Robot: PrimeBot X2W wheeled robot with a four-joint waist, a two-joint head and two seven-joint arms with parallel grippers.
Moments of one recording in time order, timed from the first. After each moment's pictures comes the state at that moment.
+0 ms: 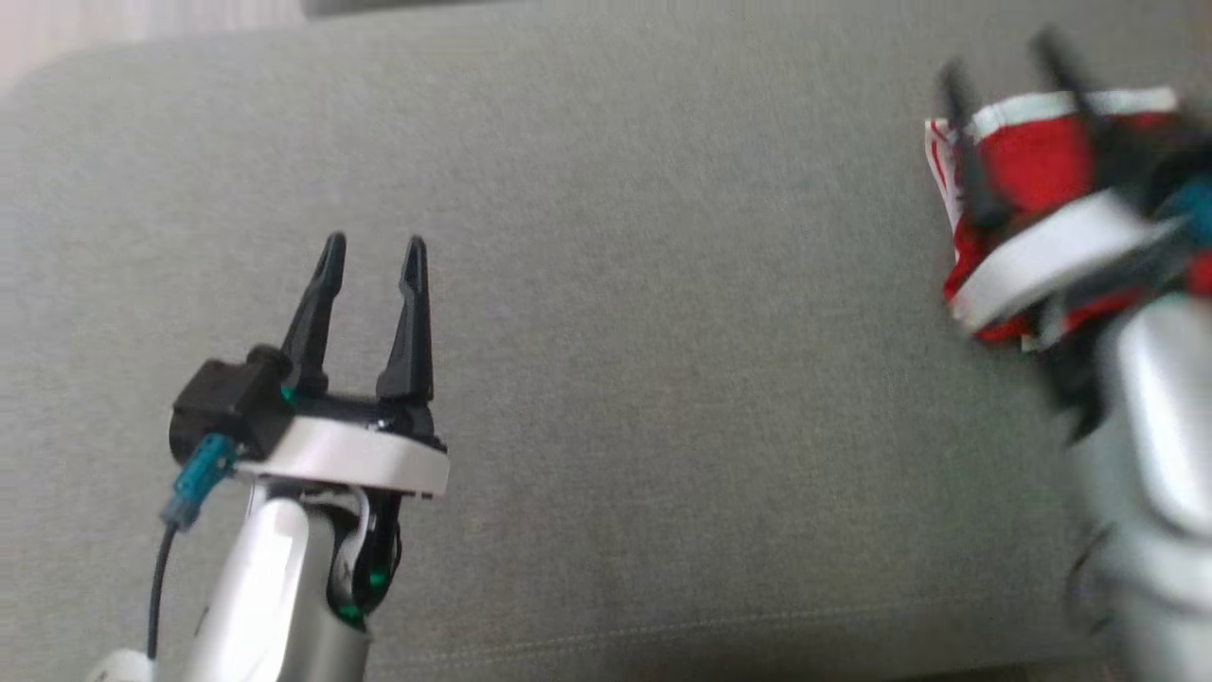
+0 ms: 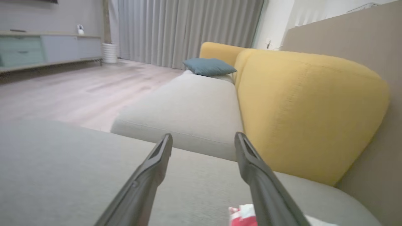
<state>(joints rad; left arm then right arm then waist) -0.23 0.04 -0.21 0.12 -0.25 -0.03 -0.26 -0.55 -0.27 0.16 0.20 0.12 0.12 0.11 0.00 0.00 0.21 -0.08</state>
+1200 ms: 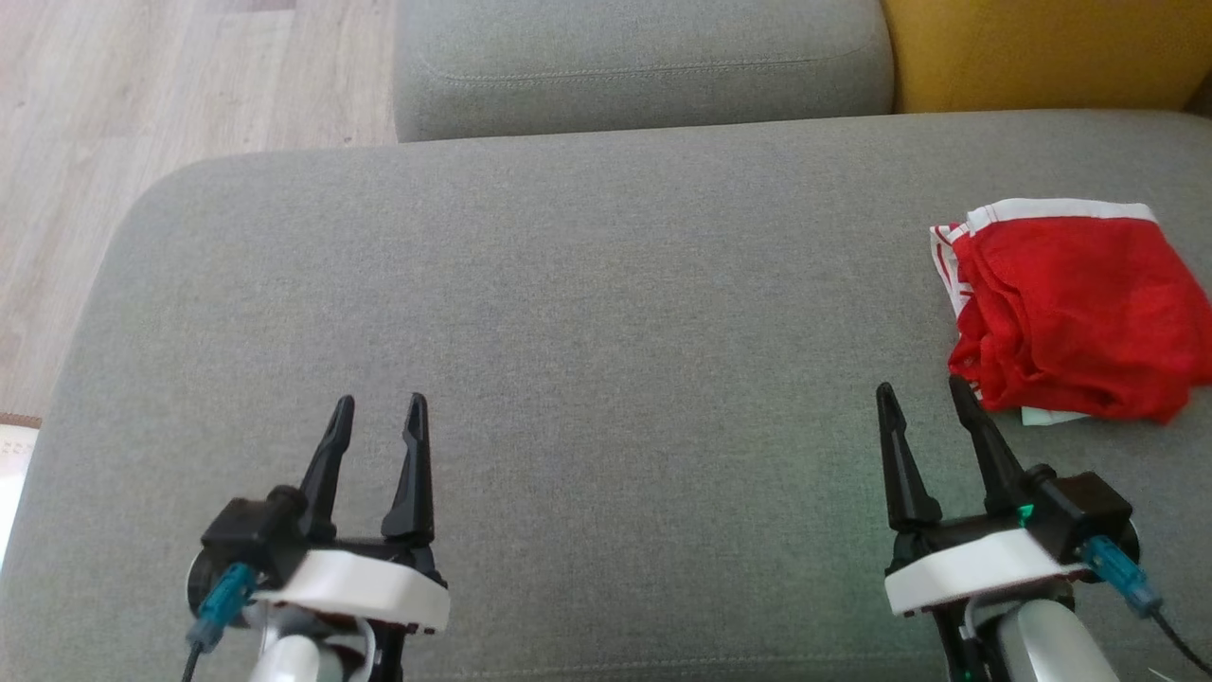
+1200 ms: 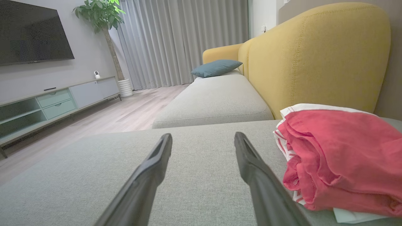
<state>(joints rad) 0.02 0.04 -0.21 0.11 -0.27 0.00 -0.26 -0.03 -0.05 0.11 0.24 0.18 0.12 -0.25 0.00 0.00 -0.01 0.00</state>
